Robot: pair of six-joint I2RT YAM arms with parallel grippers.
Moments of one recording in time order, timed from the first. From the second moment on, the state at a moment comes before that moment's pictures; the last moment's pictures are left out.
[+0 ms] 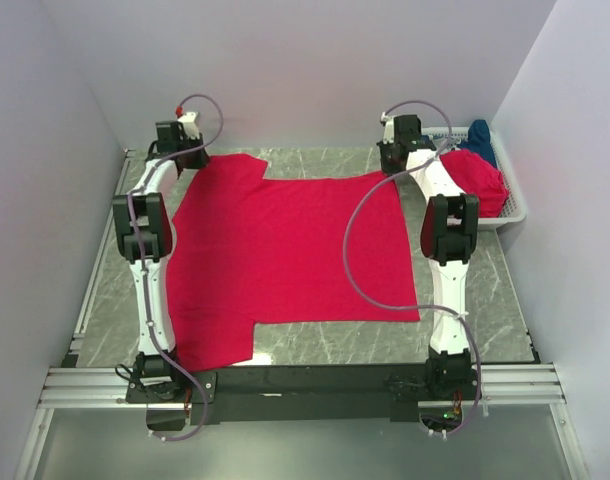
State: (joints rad) left arm 0.07 2.51 2.13 -0.20 0.35 -0.02; right arm 0.08 2.44 2.18 -0.57 -0.05 -0.10
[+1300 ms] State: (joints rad) left arm 0.23 1.61 1.03 -0.29 0.66 0.53; right arm 0.02 1.98 1.55 -0.63 -0.28 -0.33
